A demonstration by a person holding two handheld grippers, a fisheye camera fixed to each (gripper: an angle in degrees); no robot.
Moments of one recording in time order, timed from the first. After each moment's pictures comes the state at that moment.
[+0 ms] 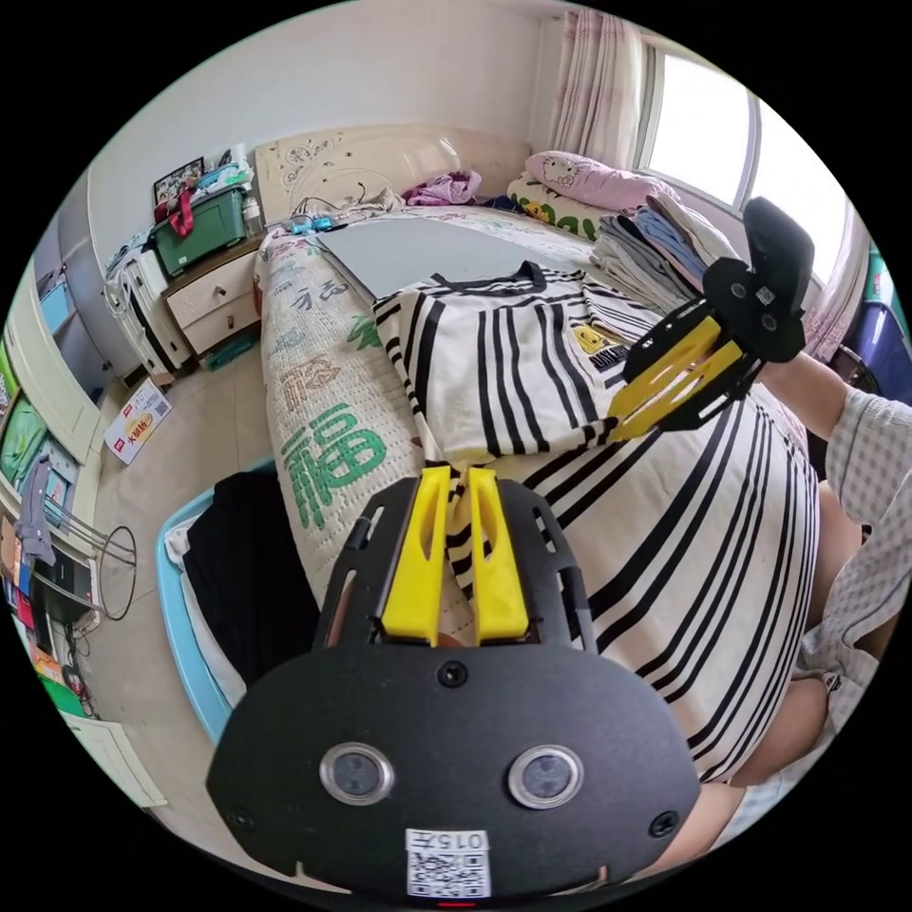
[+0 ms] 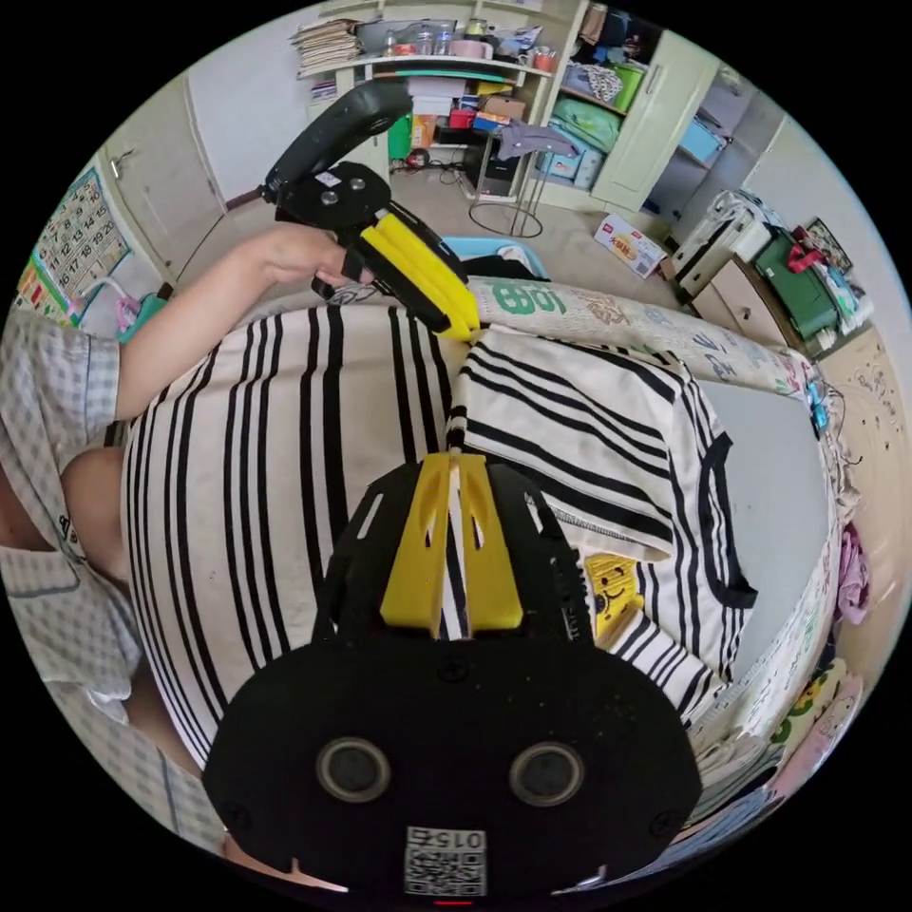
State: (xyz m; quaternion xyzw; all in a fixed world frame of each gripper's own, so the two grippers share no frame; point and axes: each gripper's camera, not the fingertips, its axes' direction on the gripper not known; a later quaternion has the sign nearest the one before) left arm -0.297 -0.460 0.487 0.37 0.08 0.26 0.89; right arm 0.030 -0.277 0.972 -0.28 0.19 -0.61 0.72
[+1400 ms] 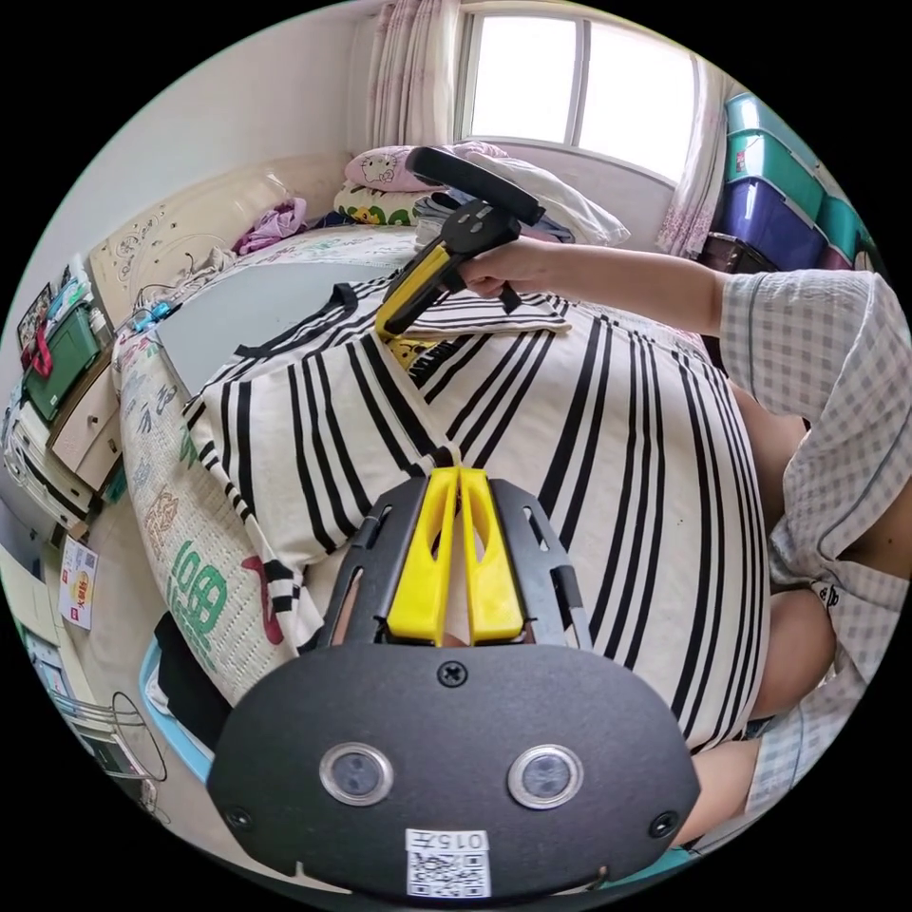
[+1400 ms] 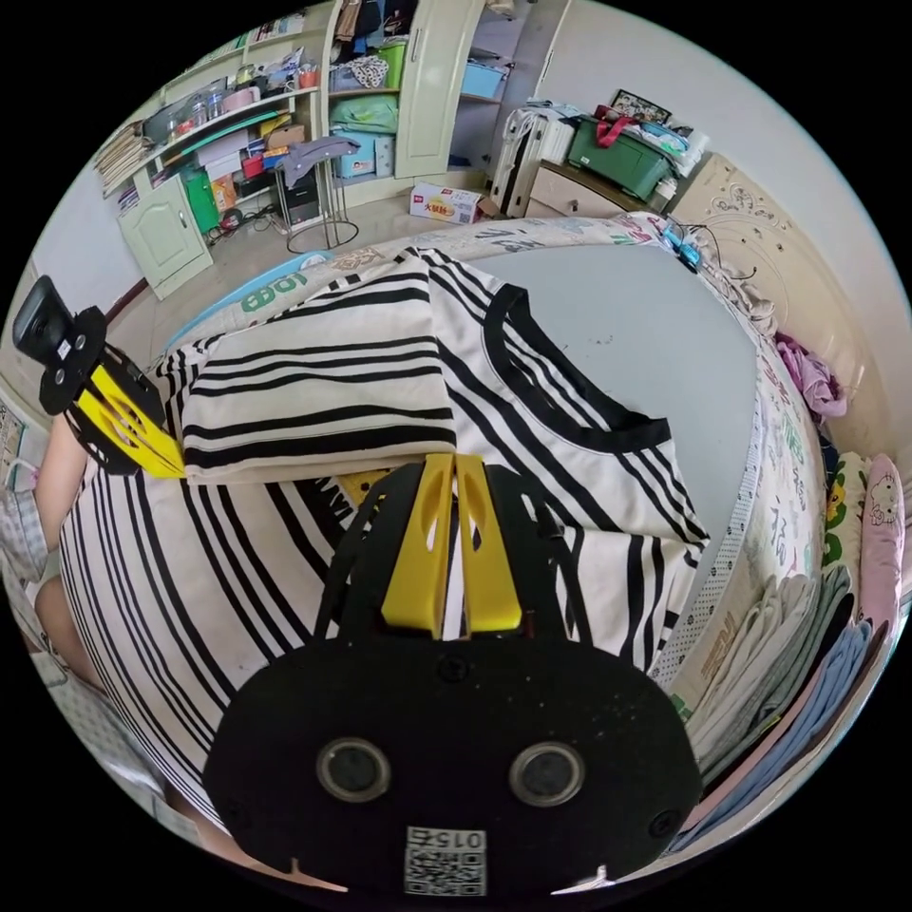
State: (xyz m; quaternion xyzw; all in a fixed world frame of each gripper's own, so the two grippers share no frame) left arm -0.190 -0.410 0.438 0.35 0.12 0.47 0.80; right arm 0.000 -0.380 0.827 -0.17 0.30 -0.45 0.82
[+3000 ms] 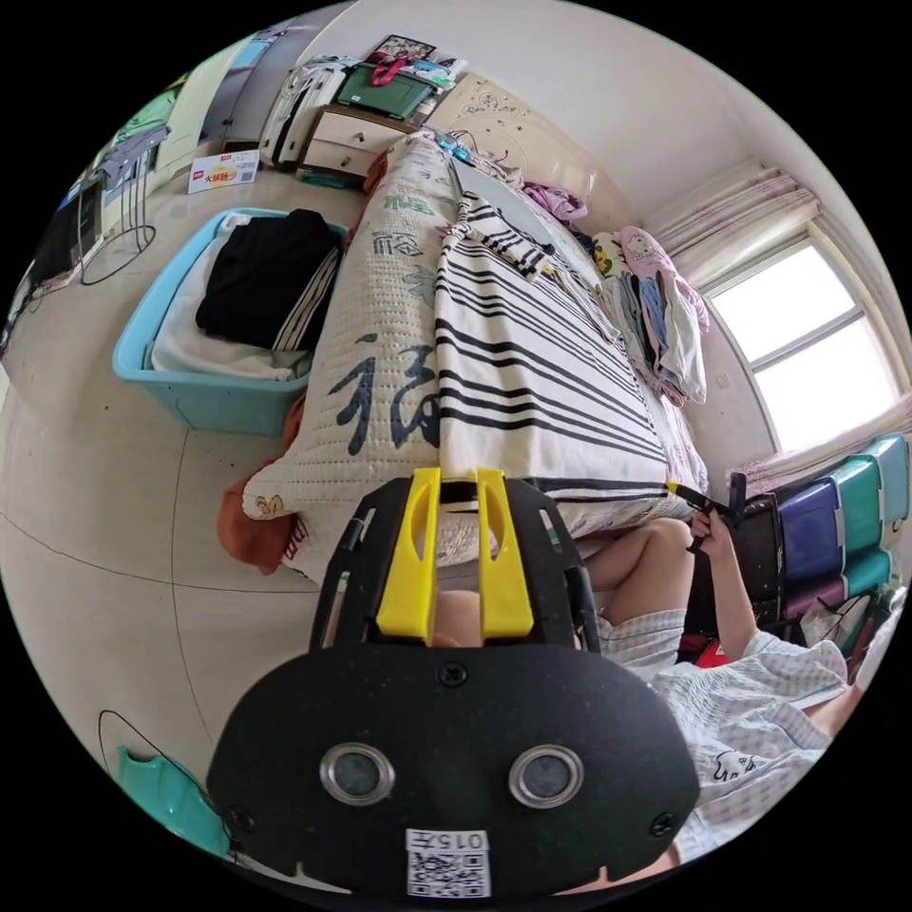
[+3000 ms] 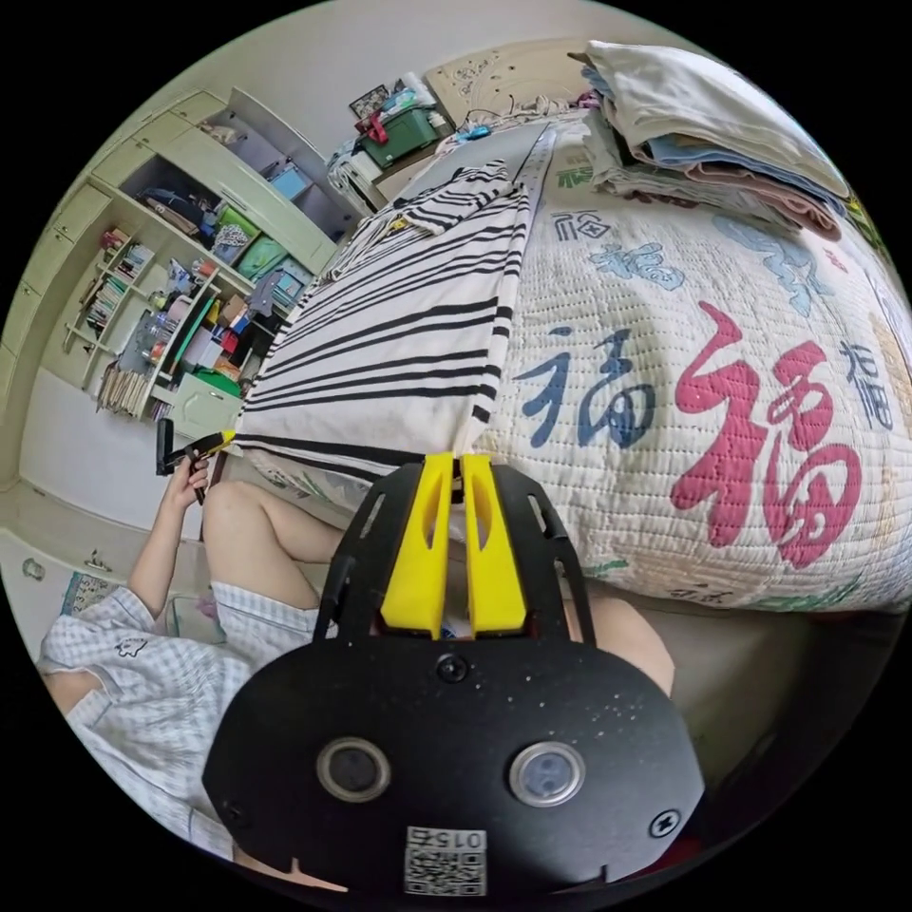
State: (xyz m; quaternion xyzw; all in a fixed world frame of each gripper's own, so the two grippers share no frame) left arm -0.465 -0.121 0.524 0.28 0.29 0.03 0.92; right arm 0.067 -0.052 0.306 -0.08 0.17 -0.12 0.97
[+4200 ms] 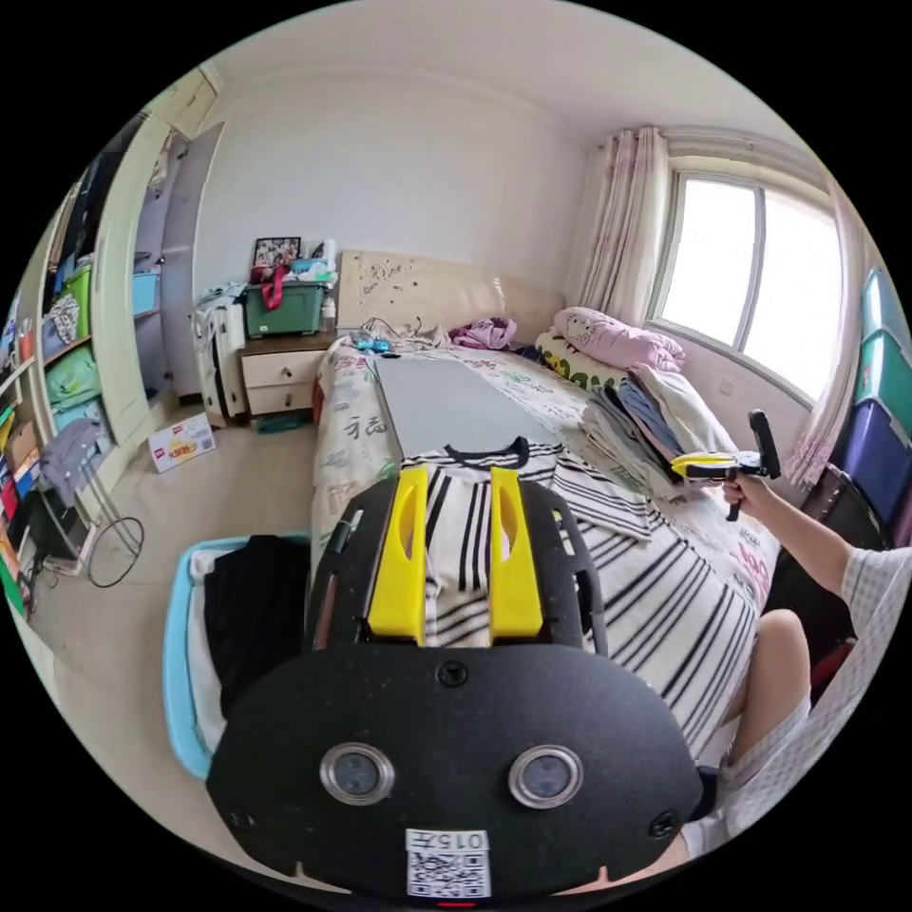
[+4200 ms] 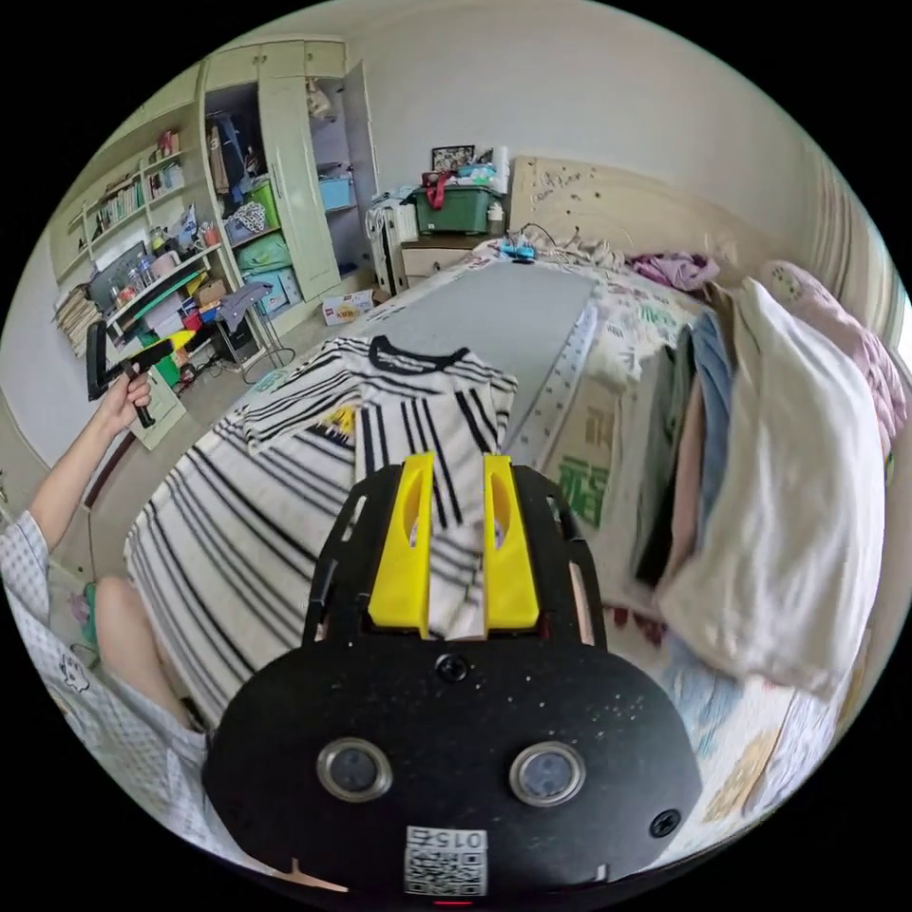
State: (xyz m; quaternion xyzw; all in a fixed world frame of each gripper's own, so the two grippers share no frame) left arm -0.314 -0.353 0.295 0.54 0.15 0.15 0.82; right arm -0.038 -0.380 0.459 0.01 0.29 -0.33 0.90
